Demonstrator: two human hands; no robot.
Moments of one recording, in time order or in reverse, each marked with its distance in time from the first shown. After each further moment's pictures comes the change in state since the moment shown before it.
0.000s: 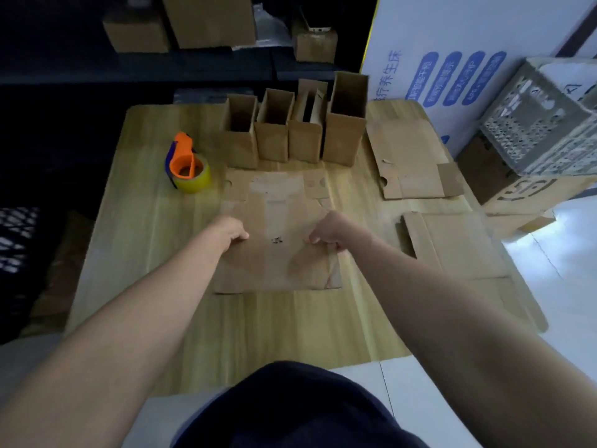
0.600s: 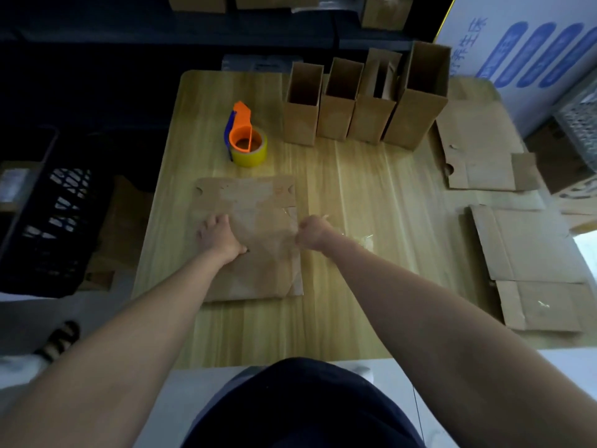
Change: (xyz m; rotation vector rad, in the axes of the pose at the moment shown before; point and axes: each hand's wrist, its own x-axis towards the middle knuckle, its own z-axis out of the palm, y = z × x) left_hand 0.044 -0.149 -0.052 0.363 0.204 0.044; right_hand 0.009 -0.090 0.128 -0.132 -0.102 -0.207
